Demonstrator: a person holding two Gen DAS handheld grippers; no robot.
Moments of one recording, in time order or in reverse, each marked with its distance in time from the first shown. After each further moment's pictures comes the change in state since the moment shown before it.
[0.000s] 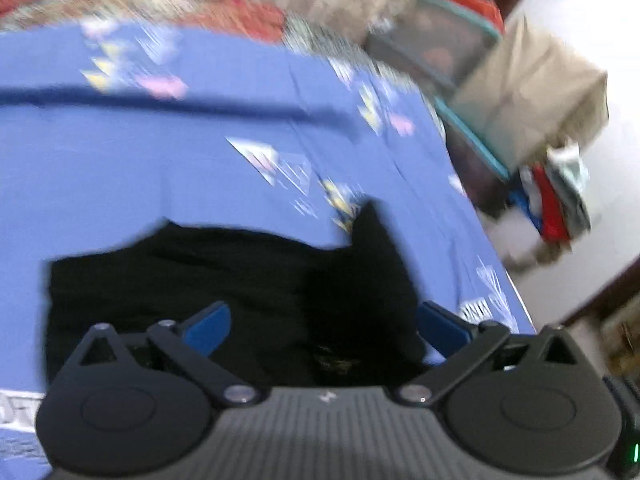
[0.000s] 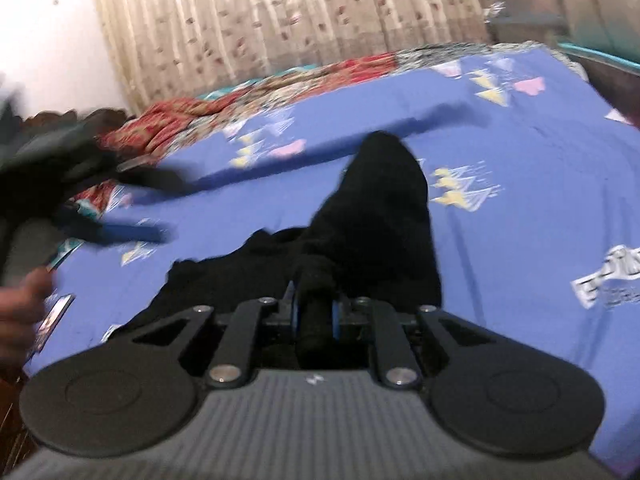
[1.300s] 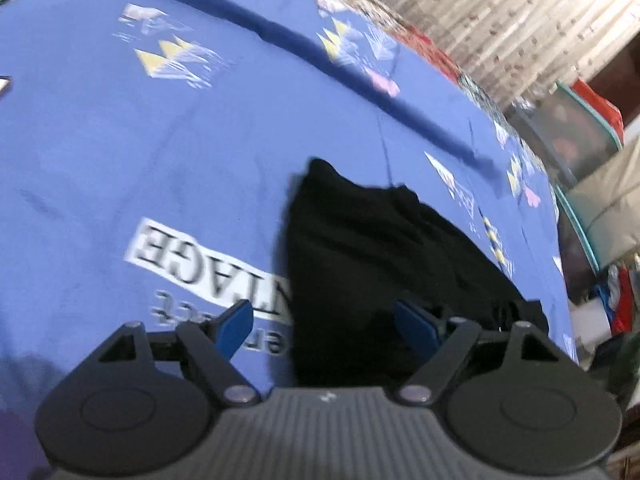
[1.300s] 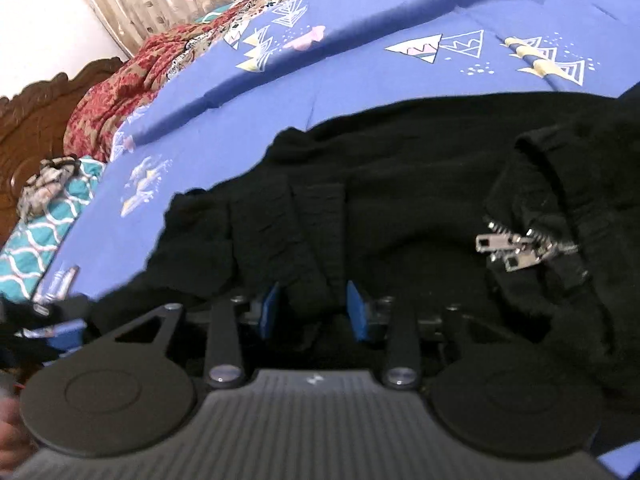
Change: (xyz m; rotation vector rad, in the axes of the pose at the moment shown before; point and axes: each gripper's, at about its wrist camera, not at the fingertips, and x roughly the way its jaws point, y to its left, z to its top) left arm -0.060 0.149 -0.109 -0.366 -0.159 0.209; right arm 0.095 0.018 -0.009 0.171 0.239 0.093
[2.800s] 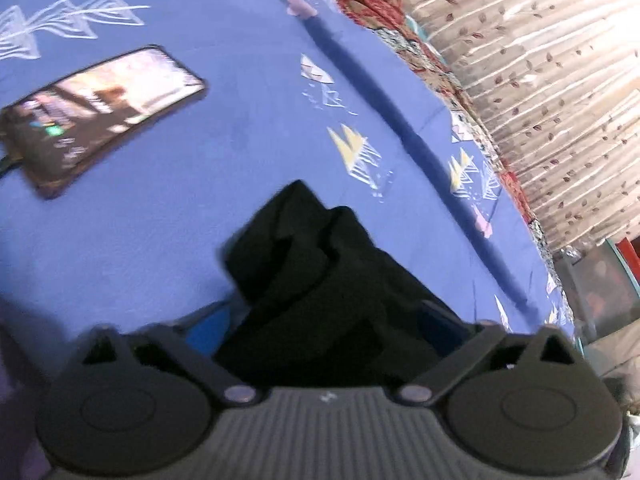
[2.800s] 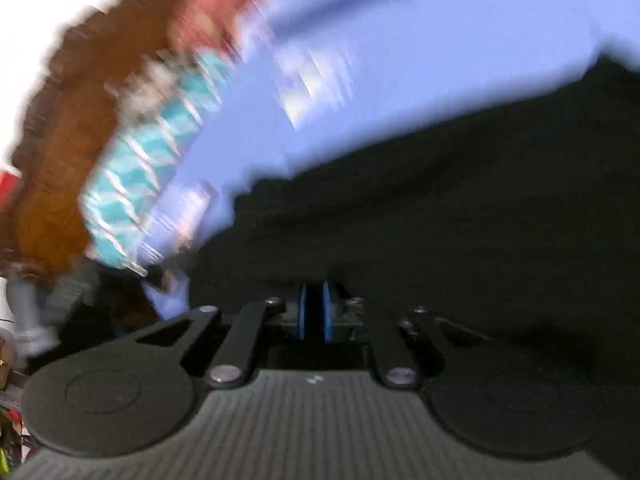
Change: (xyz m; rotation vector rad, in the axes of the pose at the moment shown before) left arm -0.051 0.151 0.028 -0.355 -0.240 0.054; right arm 0.139 0.145 -0.013 -0.099 0.446 0.246
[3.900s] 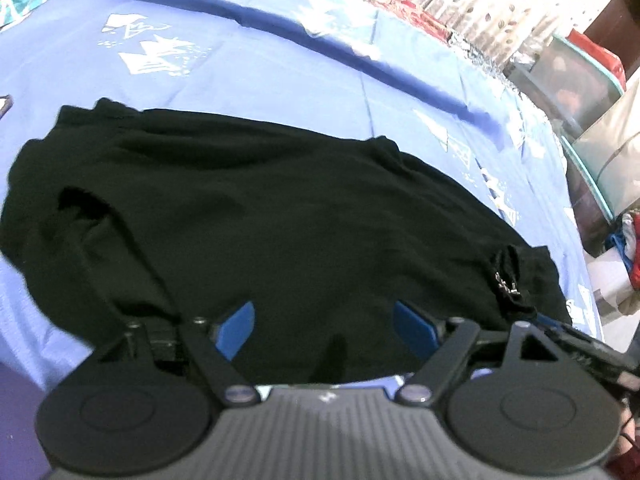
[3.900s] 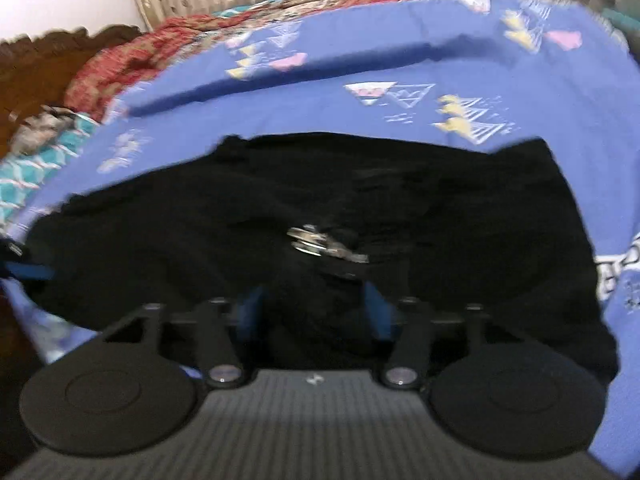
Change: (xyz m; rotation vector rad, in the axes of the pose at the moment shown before) left arm -0.005 -0.148 -0.111 0.459 0.273 0.021; right arm -0.232 -0.147 -0.107 -0.147 -0.445 -0.366
